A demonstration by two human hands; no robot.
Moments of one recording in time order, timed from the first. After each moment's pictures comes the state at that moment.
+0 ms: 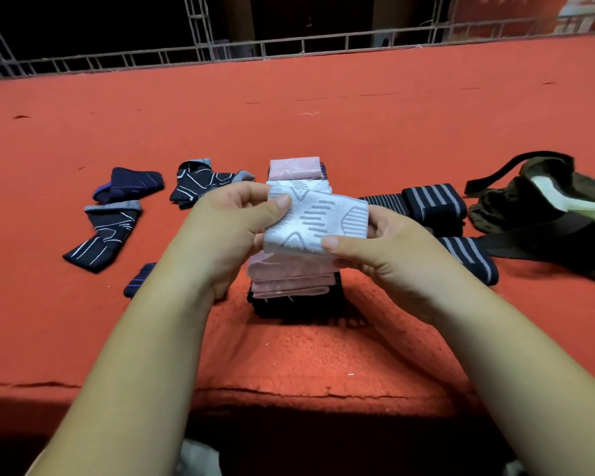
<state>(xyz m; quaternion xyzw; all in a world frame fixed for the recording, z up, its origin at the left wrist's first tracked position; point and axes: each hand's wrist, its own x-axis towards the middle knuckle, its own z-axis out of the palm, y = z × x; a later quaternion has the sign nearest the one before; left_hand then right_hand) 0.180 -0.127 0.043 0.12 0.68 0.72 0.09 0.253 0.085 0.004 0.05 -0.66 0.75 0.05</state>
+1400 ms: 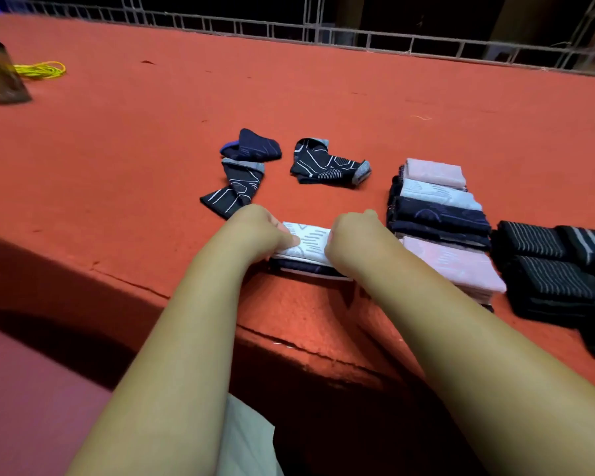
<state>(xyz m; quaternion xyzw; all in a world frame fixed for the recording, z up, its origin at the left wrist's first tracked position) 0.130 -0.307 -0.010 -0.05 0.90 0.44 0.06 0.132 -0.136 -0.002 -0.03 -0.99 0.09 -0.07</state>
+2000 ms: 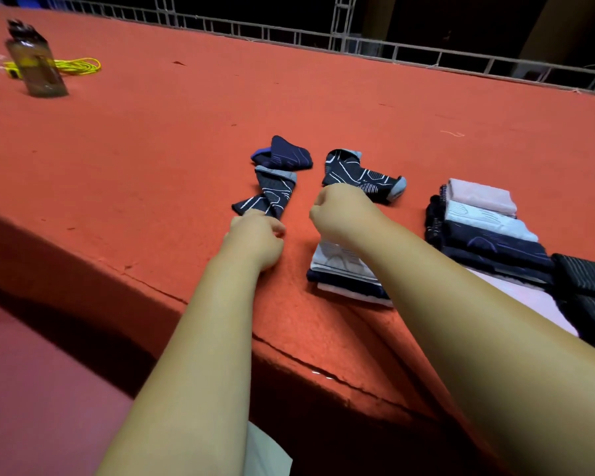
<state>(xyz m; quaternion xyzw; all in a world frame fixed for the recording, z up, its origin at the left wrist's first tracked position) 0.074 -0.366 -0.051 -0.05 0.97 0.24 -0.02 0.062 -0.206 0.017 0.06 -0.98 0.19 0.01</state>
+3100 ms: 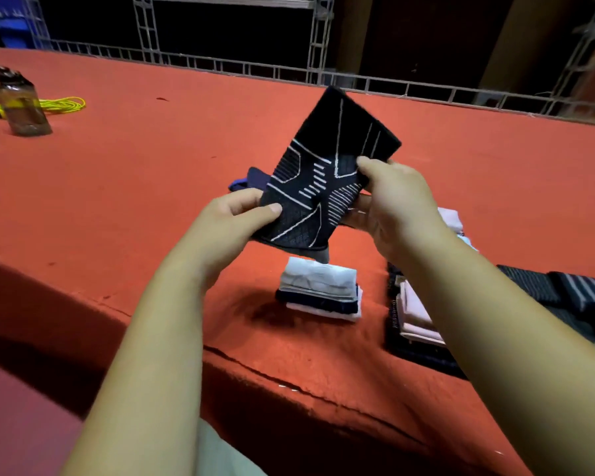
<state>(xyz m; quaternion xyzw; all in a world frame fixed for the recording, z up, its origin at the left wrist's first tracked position) 0.142 -0.355 0.040 0.12 0.75 0.65 -0.07 0.134 -0.137 0.102 0.03 -0.64 0.77 0.07</state>
